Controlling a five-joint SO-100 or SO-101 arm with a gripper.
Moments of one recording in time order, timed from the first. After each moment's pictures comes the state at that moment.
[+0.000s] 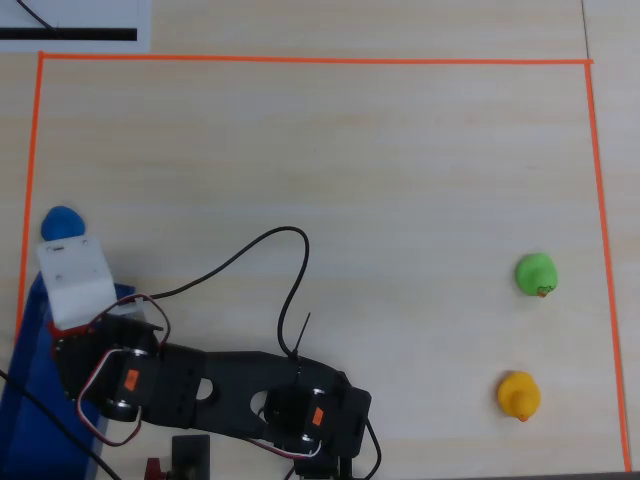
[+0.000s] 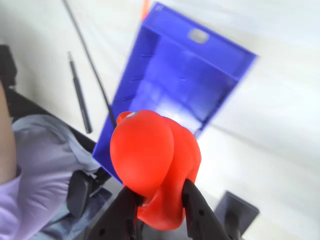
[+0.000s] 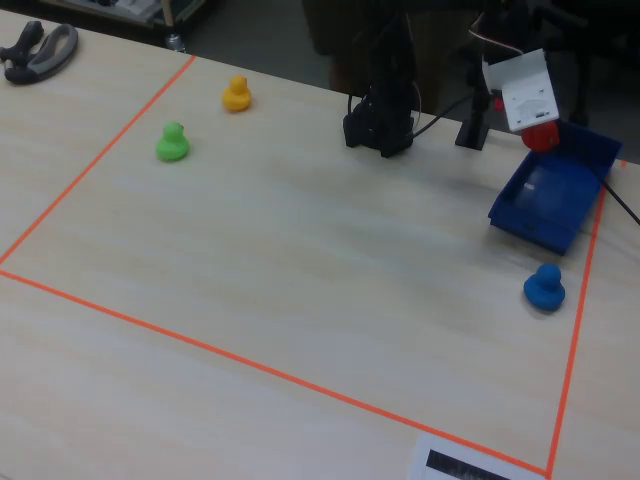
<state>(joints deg) -71.5 113.4 91.5 76.5 -27.6</state>
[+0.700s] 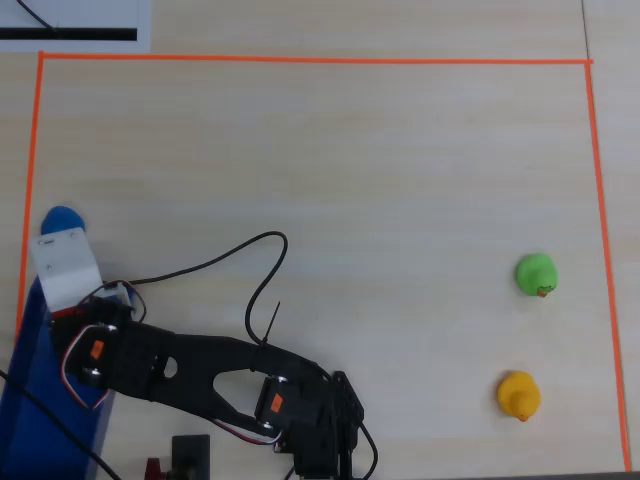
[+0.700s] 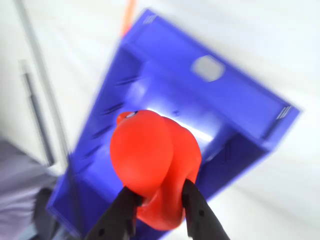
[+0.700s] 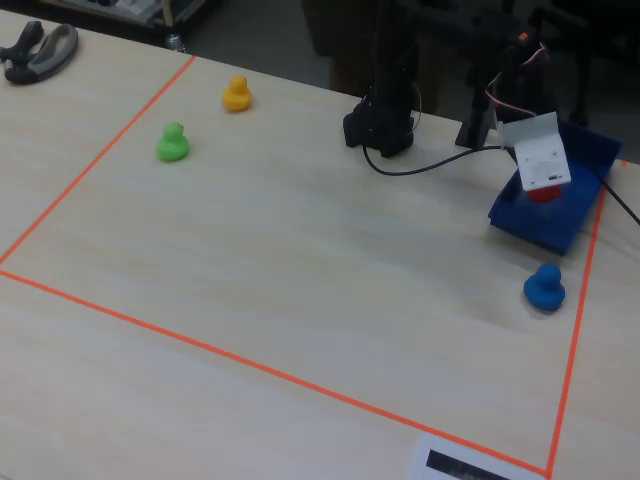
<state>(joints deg) -67.4 100.0 102.7 57.9 -33.8</state>
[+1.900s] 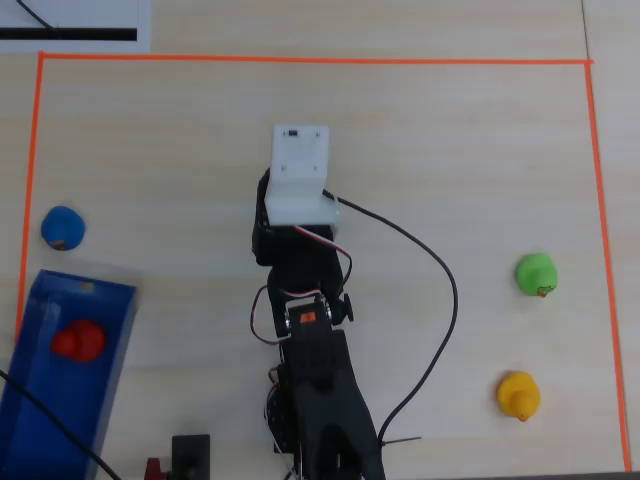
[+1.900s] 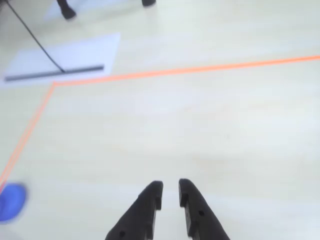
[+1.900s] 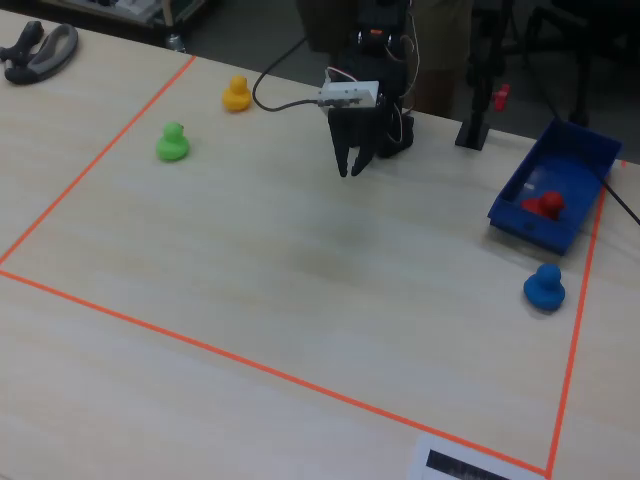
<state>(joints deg) -7.6 161.1 152.1 29.6 -73.6</state>
